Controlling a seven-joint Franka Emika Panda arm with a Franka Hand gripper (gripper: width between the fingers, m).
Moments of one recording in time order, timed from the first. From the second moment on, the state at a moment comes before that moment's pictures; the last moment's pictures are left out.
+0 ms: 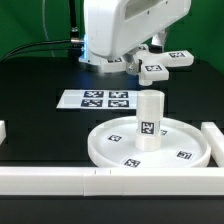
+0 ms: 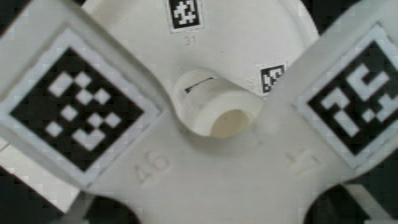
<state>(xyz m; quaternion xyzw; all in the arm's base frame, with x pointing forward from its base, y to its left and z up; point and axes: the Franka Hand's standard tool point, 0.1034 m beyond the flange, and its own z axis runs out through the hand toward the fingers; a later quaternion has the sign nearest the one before) 0.578 0.026 0.143 -0.90 -0.43 0.03 0.05</state>
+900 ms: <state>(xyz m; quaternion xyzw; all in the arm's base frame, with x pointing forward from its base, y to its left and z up) 0.561 0.032 0.124 -0.90 -0.43 0.03 0.05</state>
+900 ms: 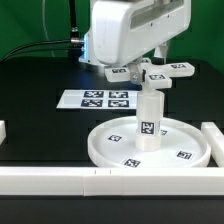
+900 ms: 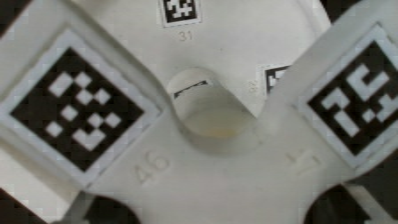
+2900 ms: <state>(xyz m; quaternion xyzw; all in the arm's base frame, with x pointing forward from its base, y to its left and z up) 0.561 0.040 0.124 -0.90 -0.42 0.02 0.05</state>
